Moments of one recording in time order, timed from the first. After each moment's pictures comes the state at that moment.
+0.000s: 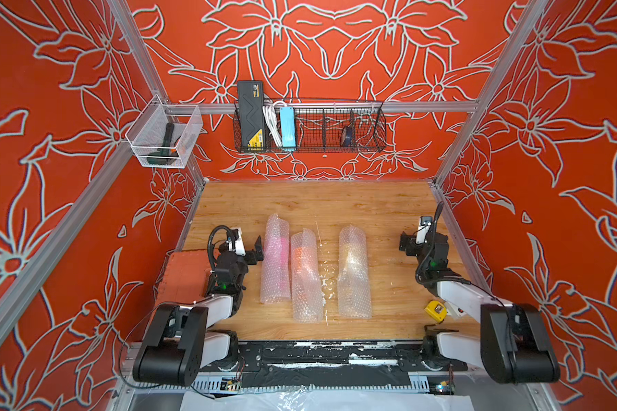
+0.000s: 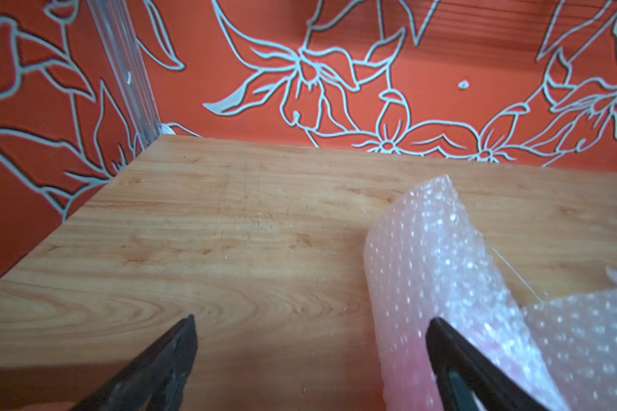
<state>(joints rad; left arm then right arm) -0.02 1.22 0.22 0.83 -0.07 -0.11 0.05 1.20 0.45 0.36 0.21 -0.04</state>
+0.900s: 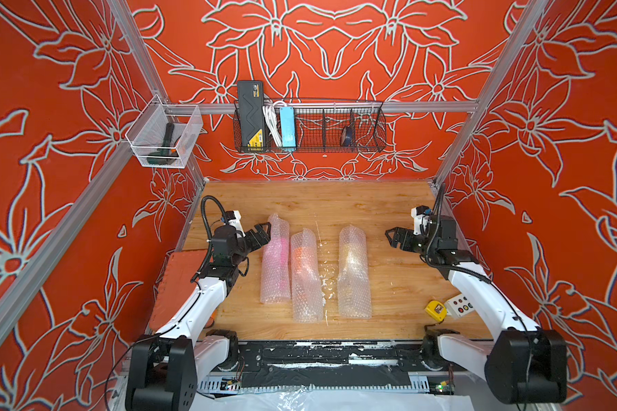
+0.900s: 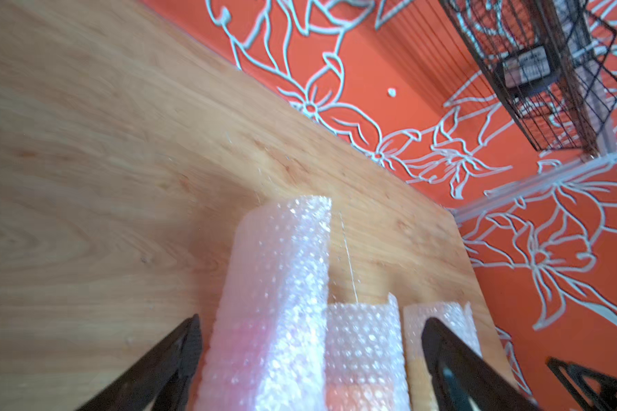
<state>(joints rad) -0.02 1.09 0.56 0.12 0.32 -0.61 0.06 1.14 0.77 -0.31 -0.35 0.25</state>
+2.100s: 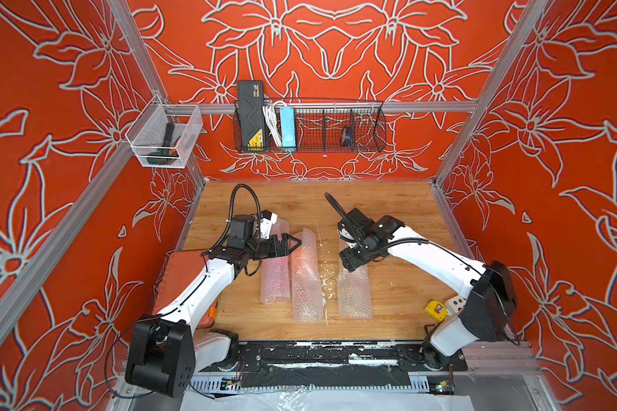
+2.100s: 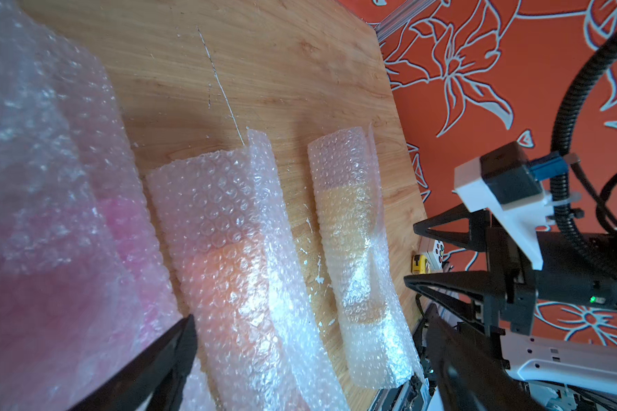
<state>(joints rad) -0.16 1.20 0.77 -0.27 0.69 -0.45 0.79 1.62 1.36 -1.07 0.07 0.18</state>
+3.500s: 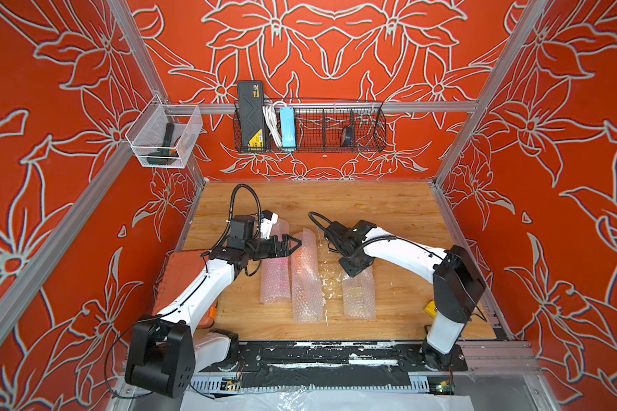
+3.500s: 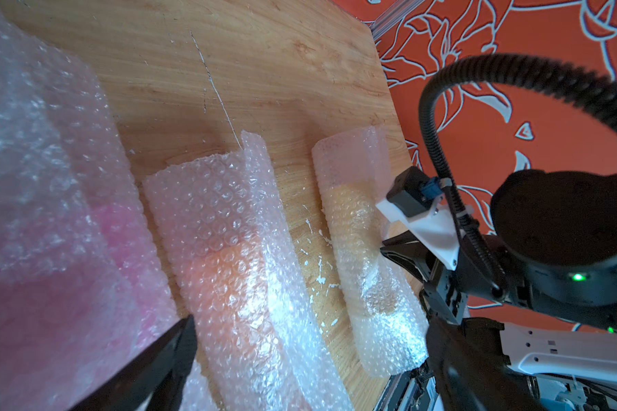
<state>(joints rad) -0.16 1.21 0.77 -0.25 0.70 -0.42 0.81 1.76 1.36 -1.16 0.26 0.21</state>
